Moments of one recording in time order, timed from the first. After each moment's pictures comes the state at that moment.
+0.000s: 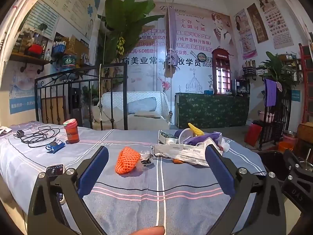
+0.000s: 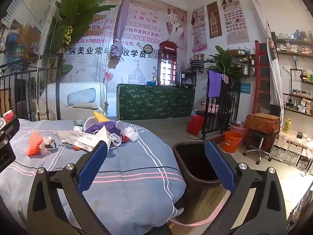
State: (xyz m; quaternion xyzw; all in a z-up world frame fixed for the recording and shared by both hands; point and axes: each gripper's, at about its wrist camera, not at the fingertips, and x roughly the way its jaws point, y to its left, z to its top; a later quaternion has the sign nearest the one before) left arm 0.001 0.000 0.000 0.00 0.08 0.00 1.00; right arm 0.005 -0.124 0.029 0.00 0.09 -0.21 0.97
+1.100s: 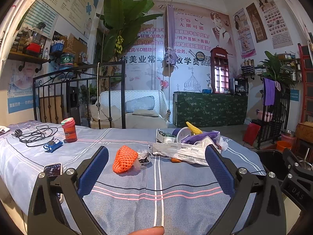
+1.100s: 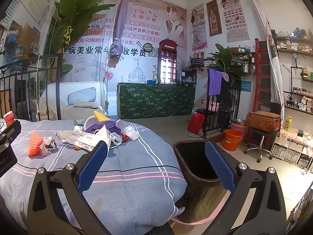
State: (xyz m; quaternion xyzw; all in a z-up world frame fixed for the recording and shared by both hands) left arm 0.004 -0.001 -0.004 0.00 0.07 -0.01 1.00; right arm 0.011 -0.129 0.027 0.01 0.10 -0.21 0.97
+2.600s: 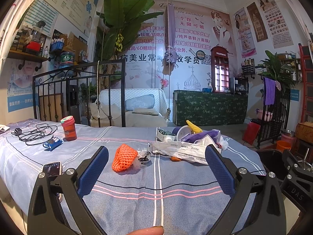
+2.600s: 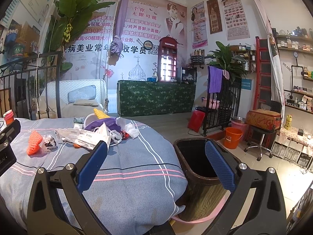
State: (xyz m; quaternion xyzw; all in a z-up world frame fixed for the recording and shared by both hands) left arm 0.008 -0.002 -0.006 0.00 0.08 -0.01 1.00; right arm 0.014 -0.128 0.024 0.01 0.11 -0.21 0.97
